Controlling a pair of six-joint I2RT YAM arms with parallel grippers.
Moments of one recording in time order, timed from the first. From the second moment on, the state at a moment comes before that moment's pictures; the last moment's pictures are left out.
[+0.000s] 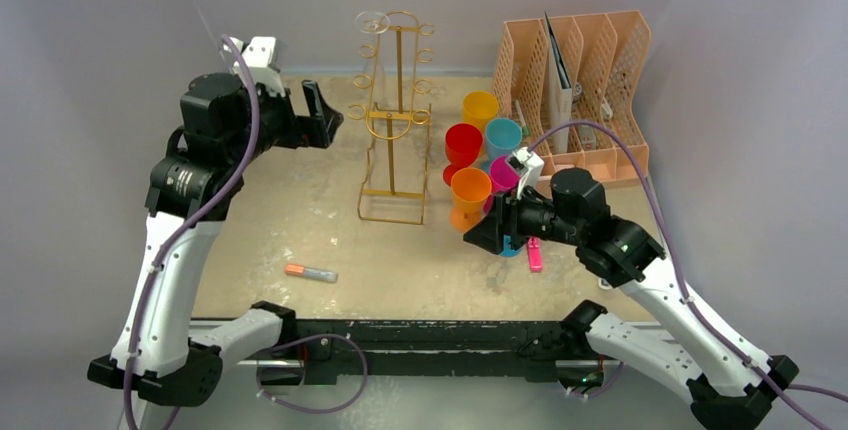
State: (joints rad) left arm -0.29 1.06 1.56 -0.80 0.09 -0.23; right arm 0.68 0.78 0.91 -0.60 -0.37 0.47
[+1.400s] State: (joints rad) left arm -0.01 2.13 2.32 -0.42 0.71 -0.68; right arm 0.68 0.80 1.06 -0.83 -0.35 0.40
